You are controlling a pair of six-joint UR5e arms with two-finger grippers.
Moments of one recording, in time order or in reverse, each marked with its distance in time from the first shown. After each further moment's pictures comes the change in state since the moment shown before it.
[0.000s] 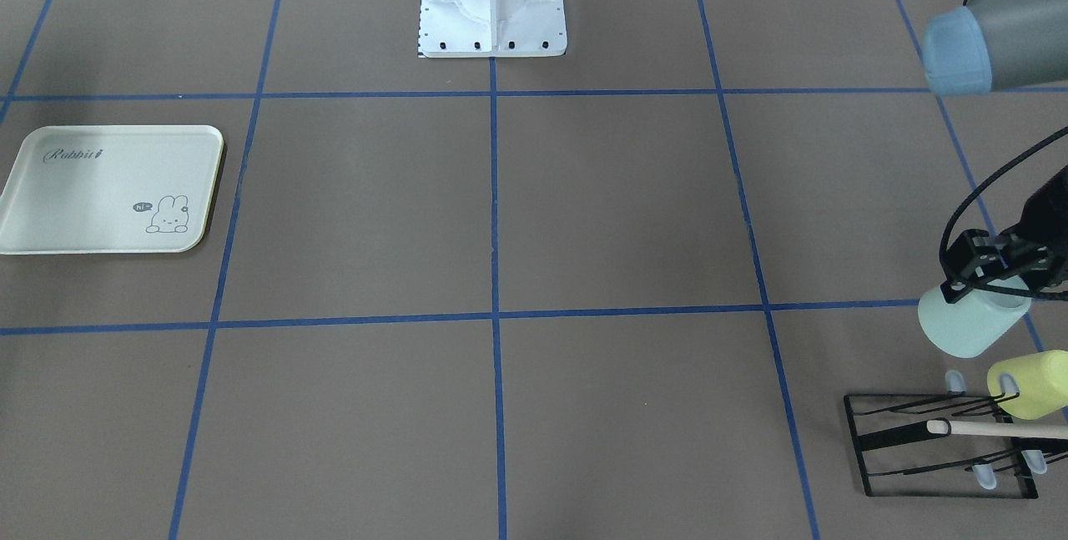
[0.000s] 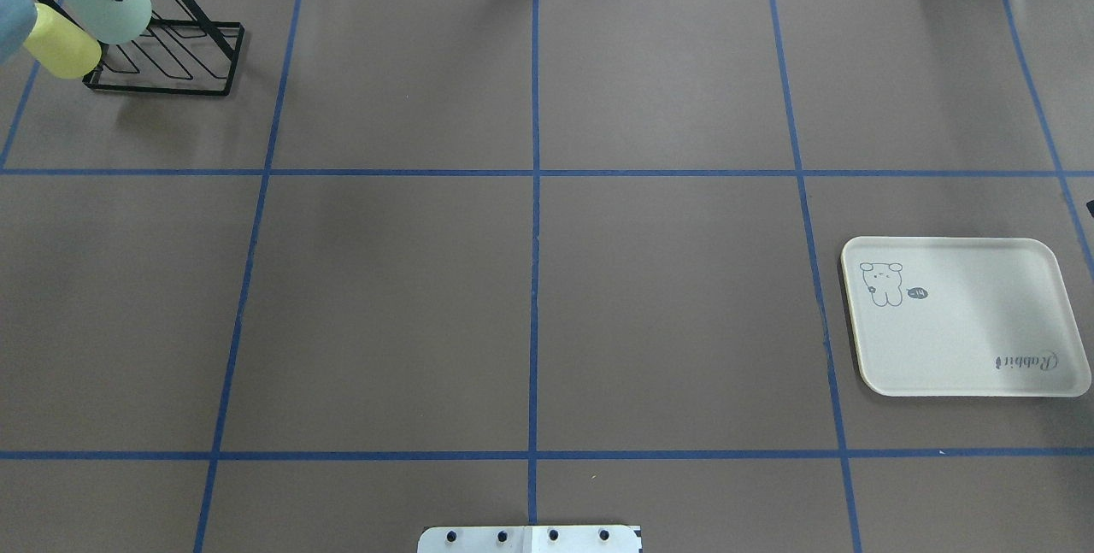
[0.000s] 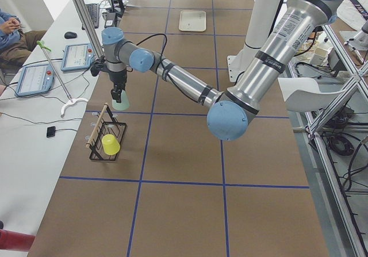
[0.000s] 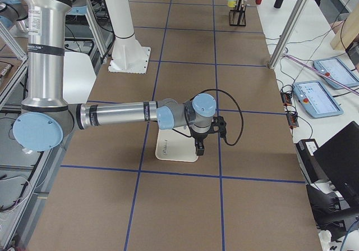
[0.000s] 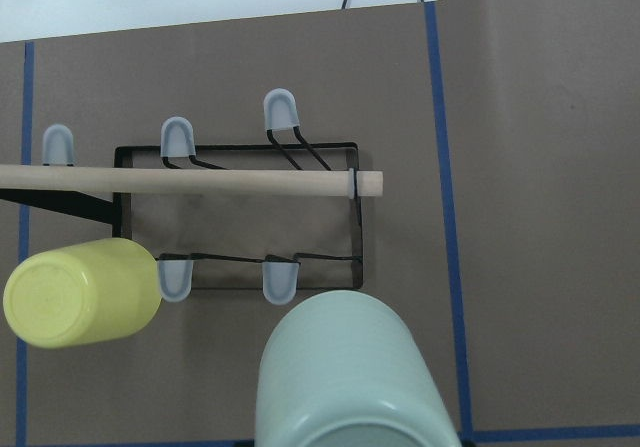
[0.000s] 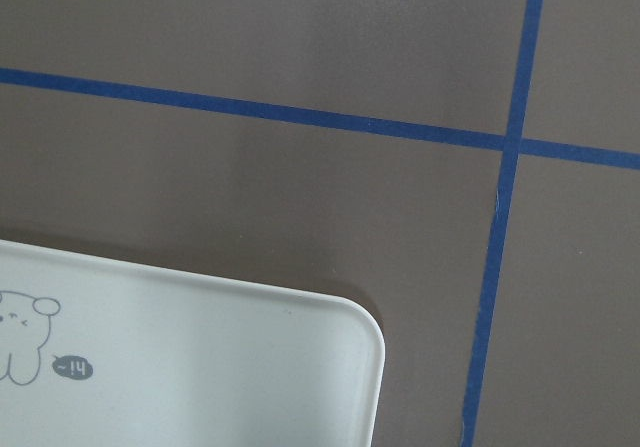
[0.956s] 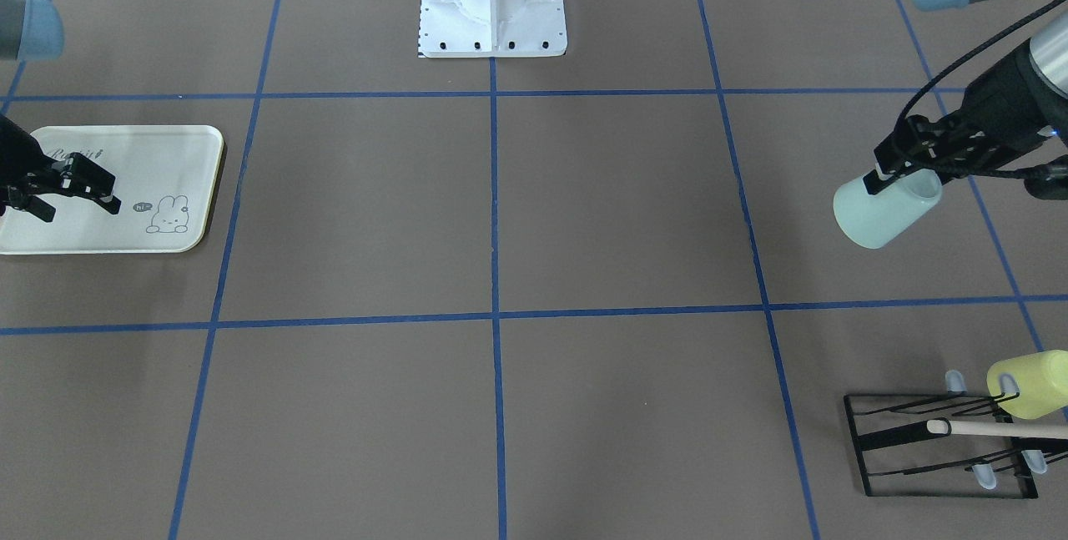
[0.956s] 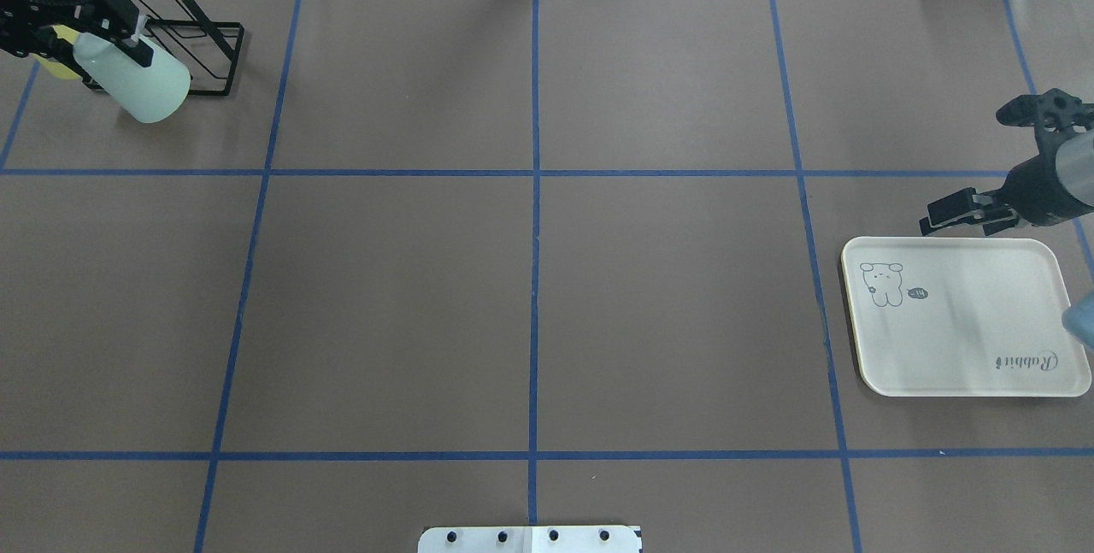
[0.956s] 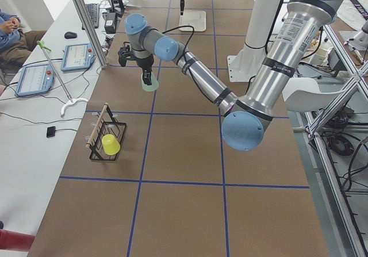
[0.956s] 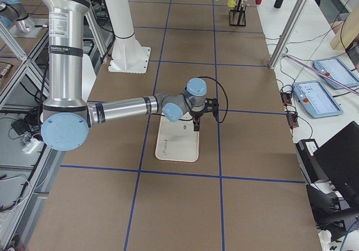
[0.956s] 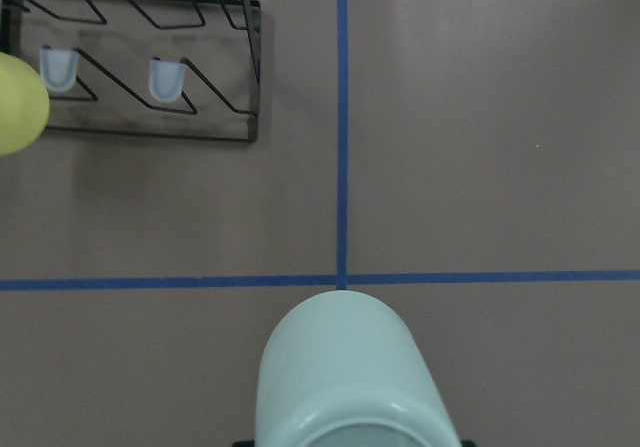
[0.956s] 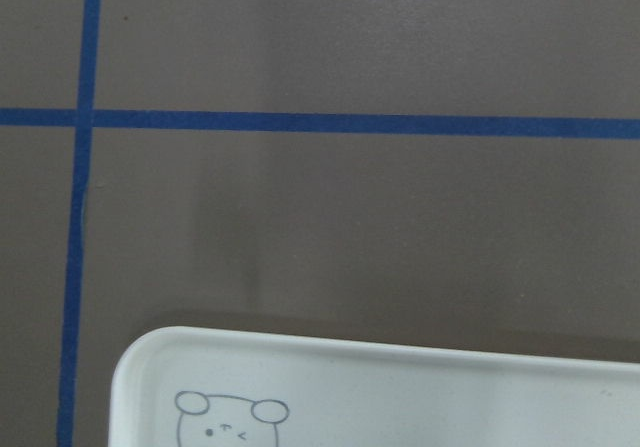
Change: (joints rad) left arm 0.037 0.107 -0.225 0.045 -0.294 -0.231; right arm -0.308 0.032 0.013 0.368 -0.102 0.609
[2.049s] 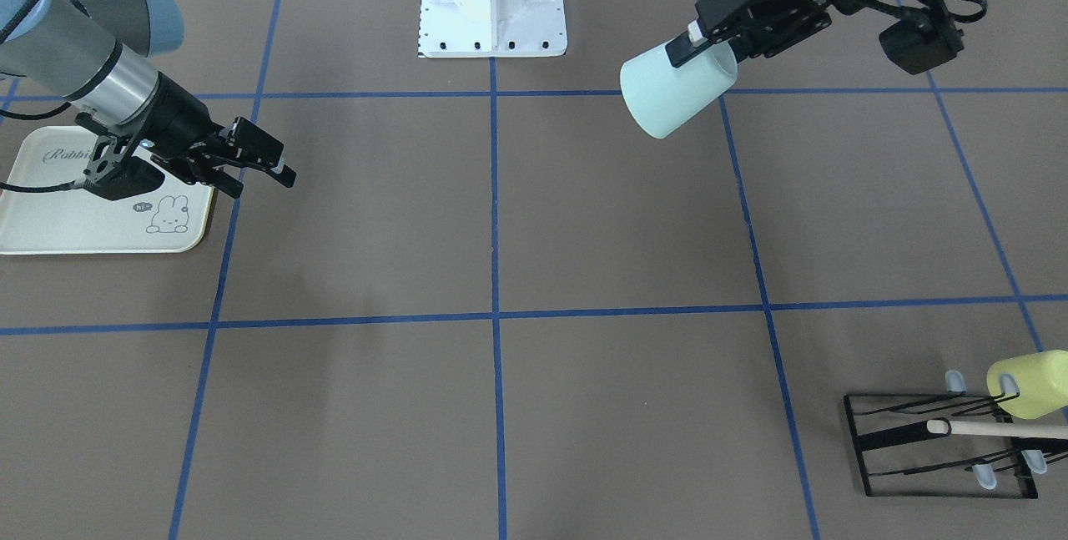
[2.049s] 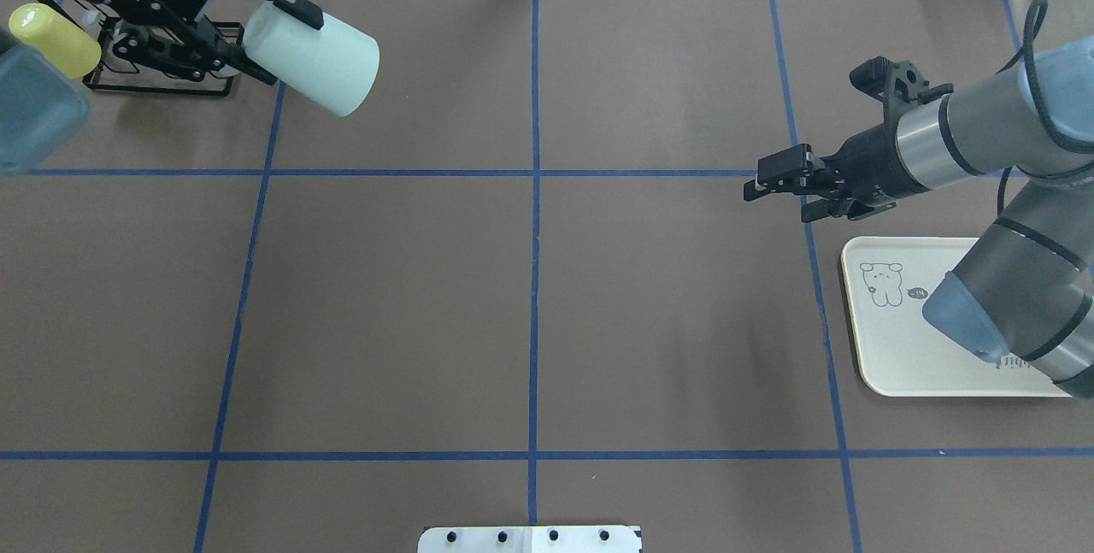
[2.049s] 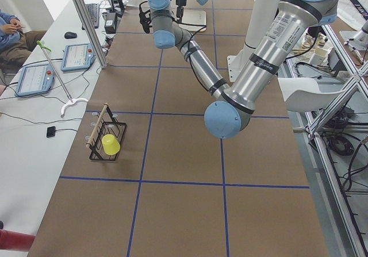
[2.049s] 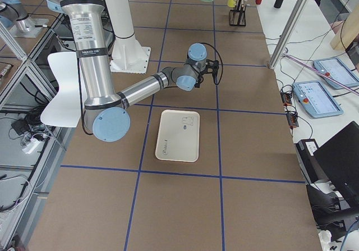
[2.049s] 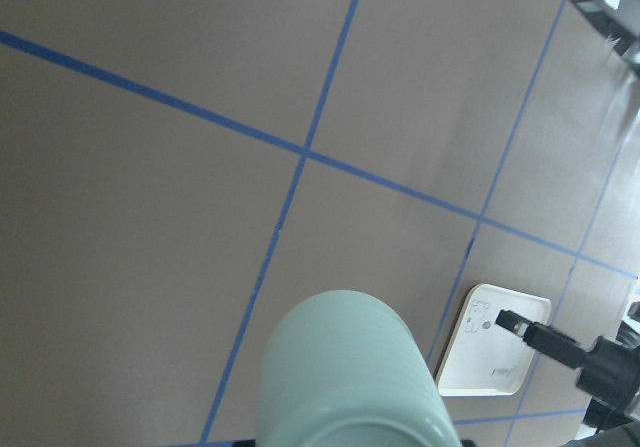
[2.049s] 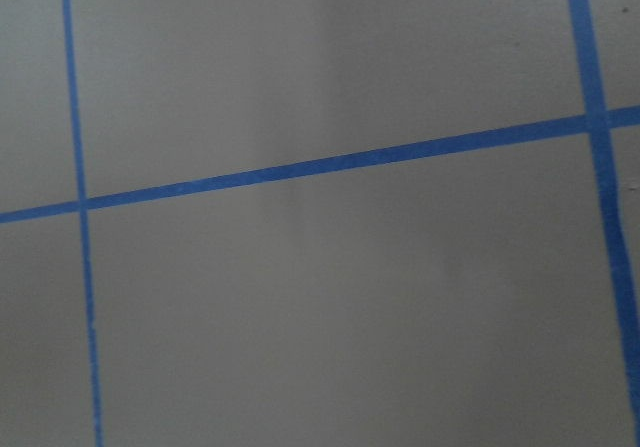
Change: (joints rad) left arm 0.138 -0.123 -0.001 -0.825 -0.086 -1.094; right arm -0.172 0.228 0.048 0.252 0.005 0.605
